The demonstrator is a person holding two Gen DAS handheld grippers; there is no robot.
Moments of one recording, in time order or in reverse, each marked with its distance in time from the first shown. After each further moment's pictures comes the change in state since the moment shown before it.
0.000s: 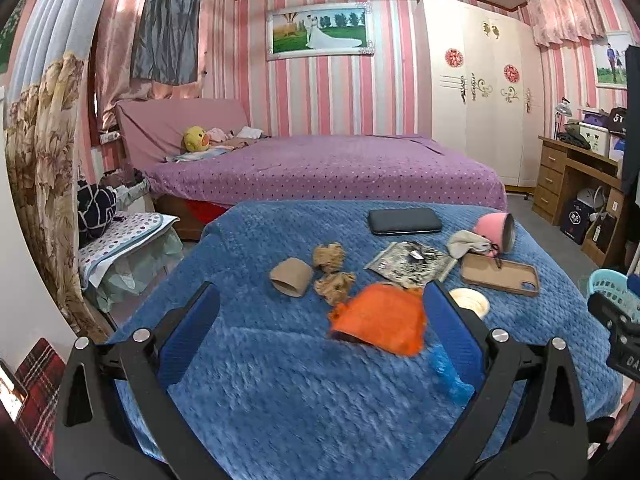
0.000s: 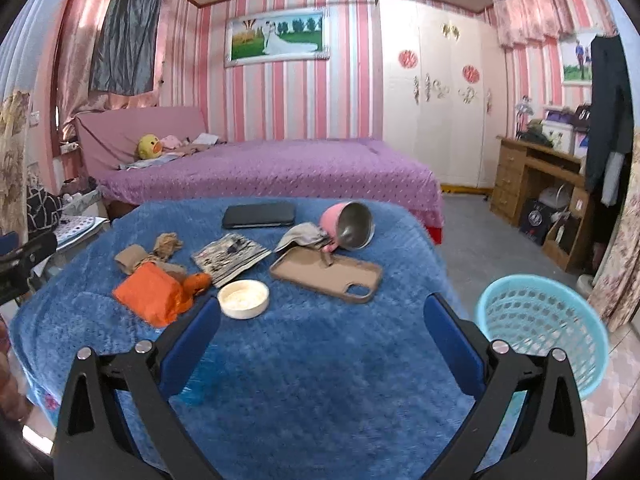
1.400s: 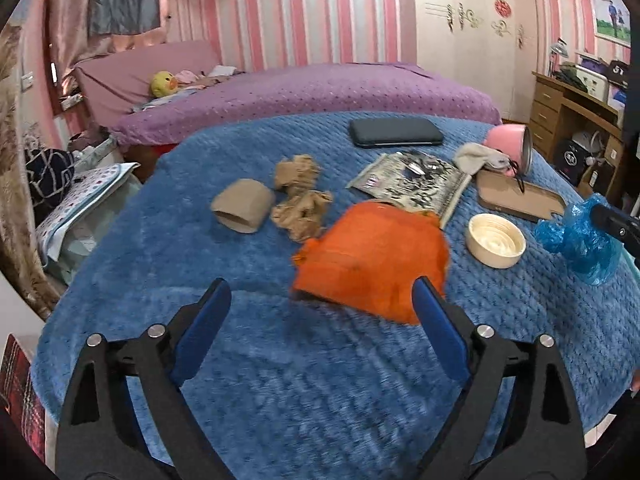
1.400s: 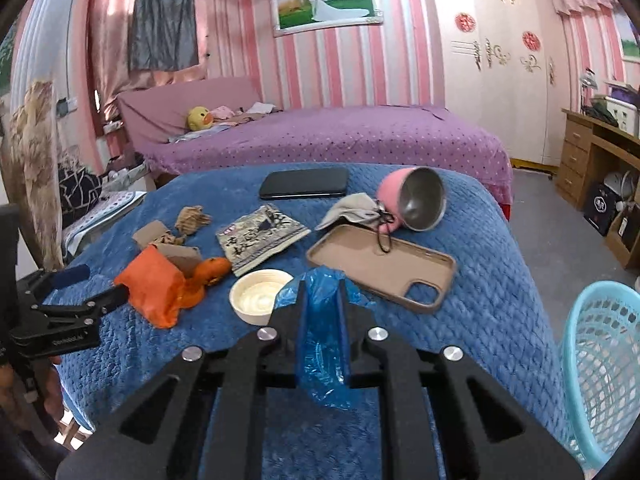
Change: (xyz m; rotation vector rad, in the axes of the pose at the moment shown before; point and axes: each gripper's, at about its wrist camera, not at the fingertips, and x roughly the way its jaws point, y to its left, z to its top) left arm 0.103 -0.039 -0.041 0.075 0.255 -0.061; right arm 0.094 -0.001 0.002 -0.038 0.111 0.228
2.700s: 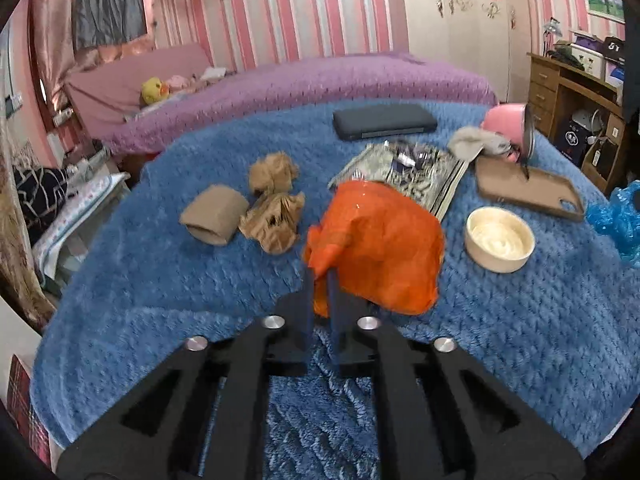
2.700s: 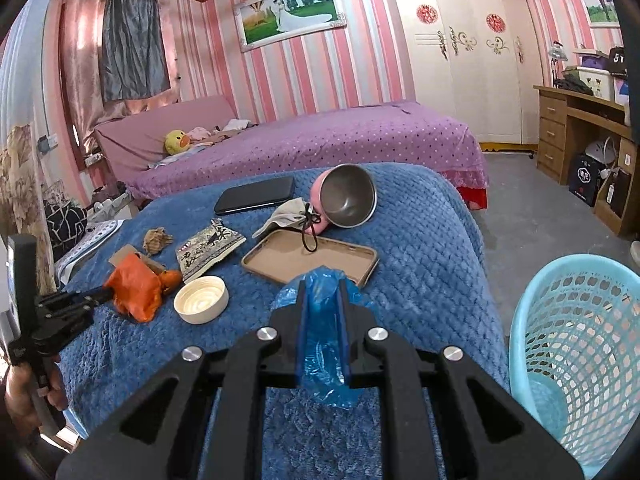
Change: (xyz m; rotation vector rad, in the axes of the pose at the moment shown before) left arm 0.017 -0.014 0.011 0.063 0.010 0.024; right arm -0.011 -0.070 -0.008 0.117 -0.028 -0.020
